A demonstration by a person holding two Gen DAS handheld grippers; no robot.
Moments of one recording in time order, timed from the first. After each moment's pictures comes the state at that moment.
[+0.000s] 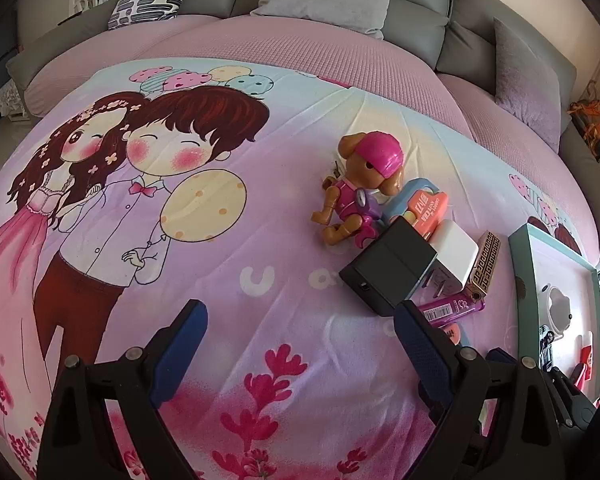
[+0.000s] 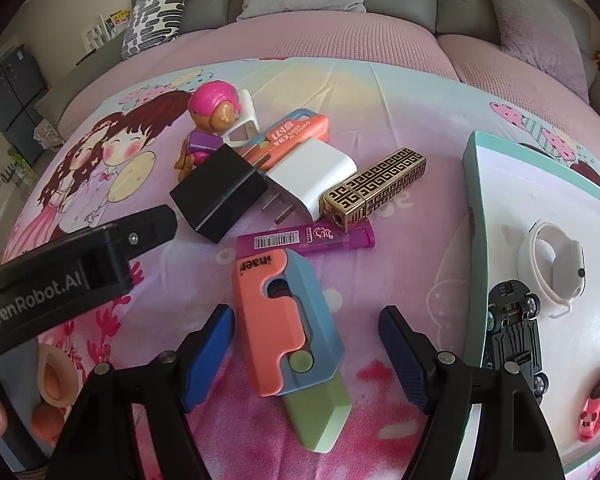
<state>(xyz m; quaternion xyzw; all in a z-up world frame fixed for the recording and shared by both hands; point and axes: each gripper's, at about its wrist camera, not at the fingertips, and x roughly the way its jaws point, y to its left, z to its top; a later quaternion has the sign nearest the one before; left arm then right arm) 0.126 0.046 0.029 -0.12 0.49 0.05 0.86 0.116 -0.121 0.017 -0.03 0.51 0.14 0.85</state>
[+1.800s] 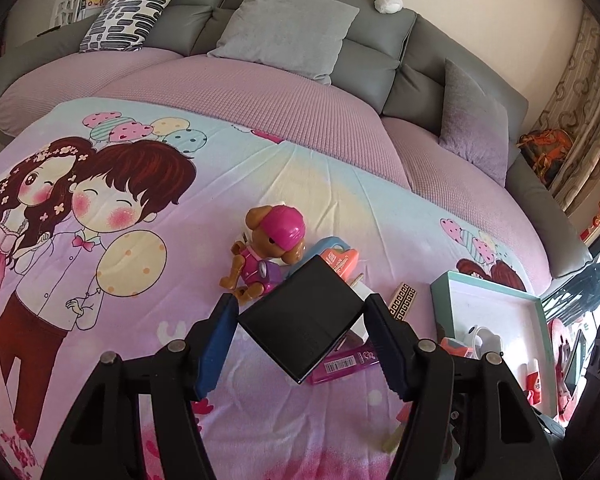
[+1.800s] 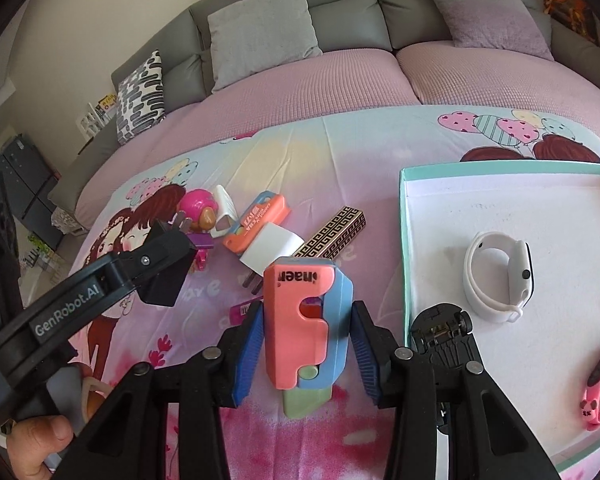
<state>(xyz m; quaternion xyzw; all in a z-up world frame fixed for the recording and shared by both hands) 0.132 0.019 0.069 -0.16 0.40 -0.02 0.90 0.114 -0.177 0.058 0.11 0.45 0.13 0.88</state>
